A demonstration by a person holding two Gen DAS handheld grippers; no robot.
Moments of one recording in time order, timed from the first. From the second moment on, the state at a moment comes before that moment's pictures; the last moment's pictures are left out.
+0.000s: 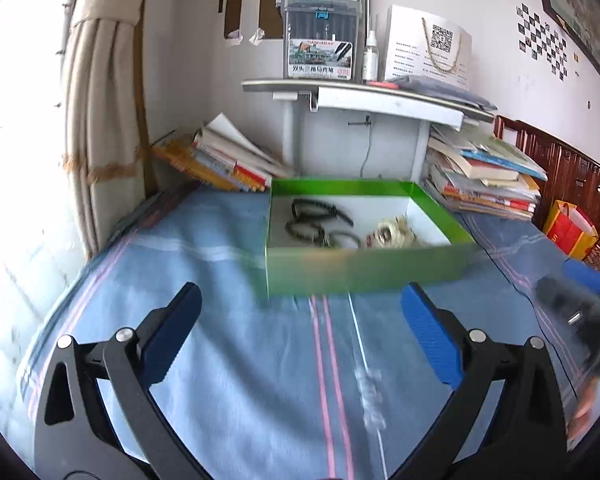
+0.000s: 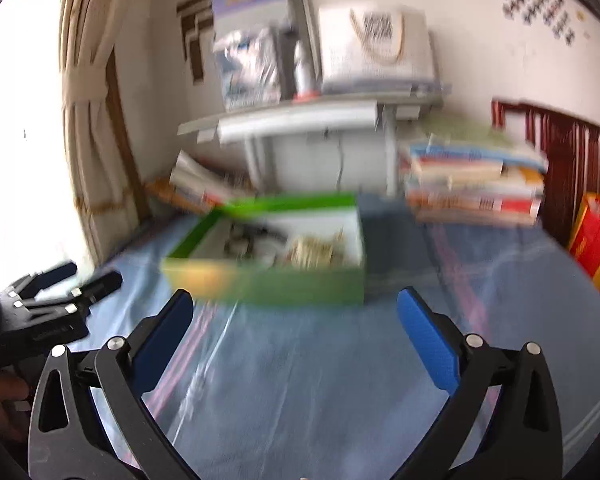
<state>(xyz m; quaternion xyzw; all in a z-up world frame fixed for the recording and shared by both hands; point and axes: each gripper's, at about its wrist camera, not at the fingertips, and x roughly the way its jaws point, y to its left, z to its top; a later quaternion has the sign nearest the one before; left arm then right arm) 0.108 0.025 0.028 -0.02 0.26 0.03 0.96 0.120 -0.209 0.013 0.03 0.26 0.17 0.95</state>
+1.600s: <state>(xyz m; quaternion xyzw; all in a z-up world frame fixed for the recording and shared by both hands) 0.049 0.003 0.010 -0.02 0.30 0.02 0.95 0.070 -0.212 -0.012 0.01 0.27 0.14 0.95</state>
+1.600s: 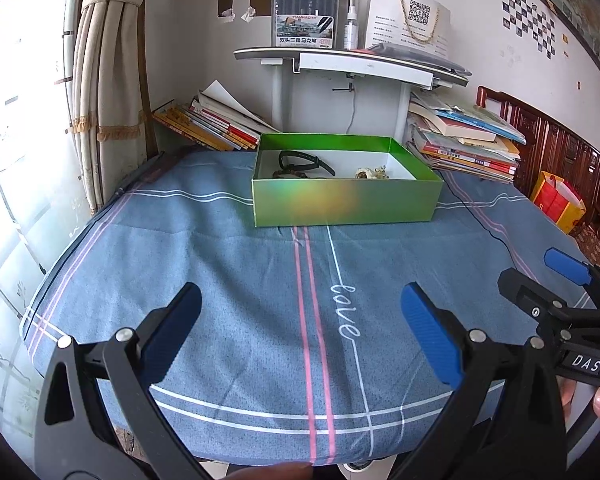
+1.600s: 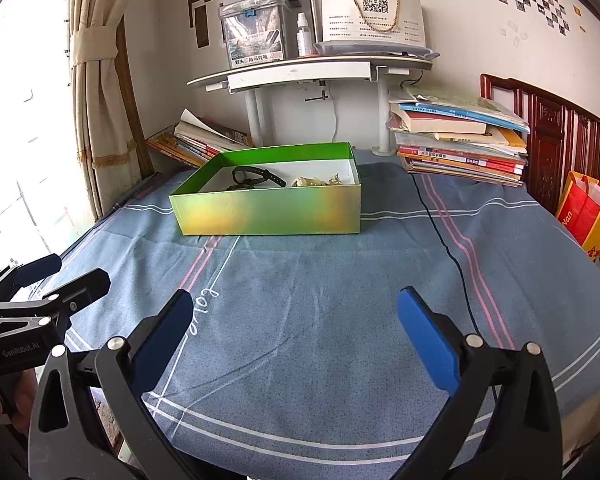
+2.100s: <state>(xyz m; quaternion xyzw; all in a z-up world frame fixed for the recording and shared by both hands) 0.048 0.002 0.009 -0.02 0.30 0.02 0.95 0.070 -0.213 -0.011 0.01 0.27 0.14 0.95</state>
